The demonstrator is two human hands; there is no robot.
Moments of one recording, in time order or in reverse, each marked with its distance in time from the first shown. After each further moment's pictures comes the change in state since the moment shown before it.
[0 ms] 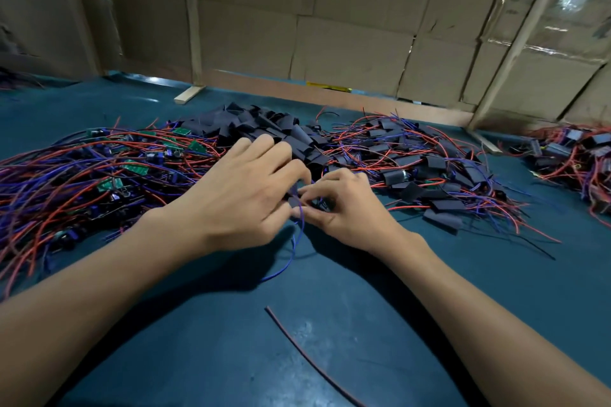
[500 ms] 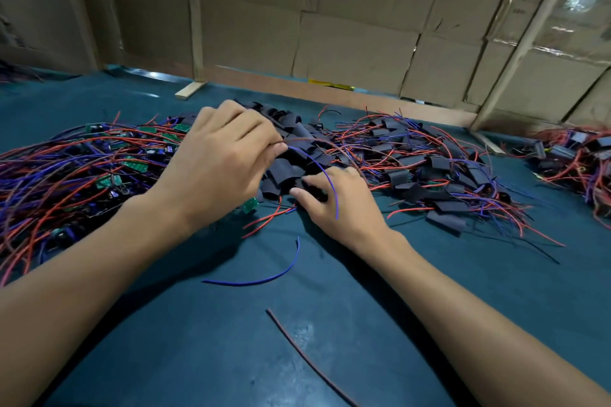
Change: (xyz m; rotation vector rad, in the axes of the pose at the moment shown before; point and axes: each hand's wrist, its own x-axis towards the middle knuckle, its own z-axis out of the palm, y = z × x) left_hand -0.002 -0.028 0.004 0.039 0.389 -0.123; right_hand 0.016 -0.004 0.019 -0.211 0.079 0.138
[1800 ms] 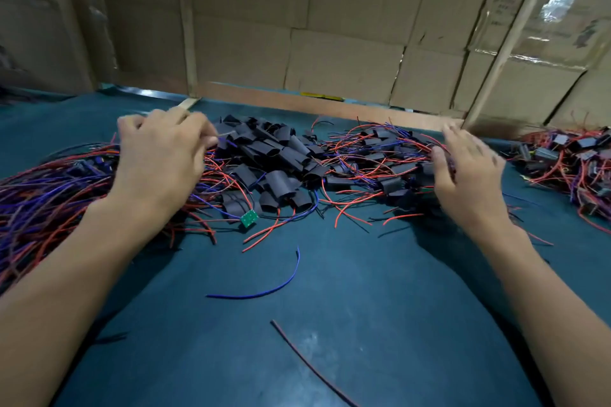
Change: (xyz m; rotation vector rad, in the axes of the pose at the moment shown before) left_hand -0.007 -0.046 -0.011 0.090 -0.132 -0.442; right_hand -0.020 0.135 -0.084 -0.188 0.463 0.193
